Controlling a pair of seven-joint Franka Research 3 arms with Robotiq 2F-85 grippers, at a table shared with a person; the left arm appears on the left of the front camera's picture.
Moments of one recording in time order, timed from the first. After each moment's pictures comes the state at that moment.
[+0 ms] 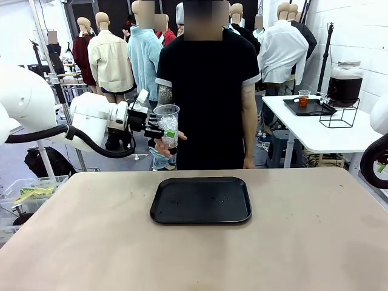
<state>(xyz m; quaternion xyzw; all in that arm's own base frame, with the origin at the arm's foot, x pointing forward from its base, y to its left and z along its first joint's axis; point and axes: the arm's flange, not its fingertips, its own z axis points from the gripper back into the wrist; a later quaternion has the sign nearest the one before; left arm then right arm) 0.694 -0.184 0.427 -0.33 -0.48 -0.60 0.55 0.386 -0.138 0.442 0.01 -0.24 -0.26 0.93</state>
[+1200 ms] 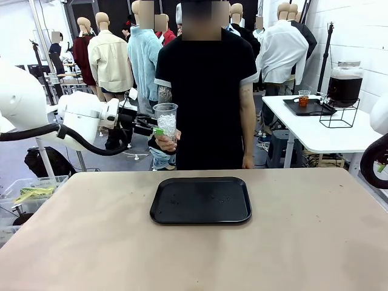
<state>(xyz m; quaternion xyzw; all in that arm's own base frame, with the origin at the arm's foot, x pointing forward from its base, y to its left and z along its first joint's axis) 0.691 -0.135 0.435 -0.28 -0.48 -0.52 0.65 0.386 -0.138 0.442 0.01 -0.24 -0.26 0.93</state>
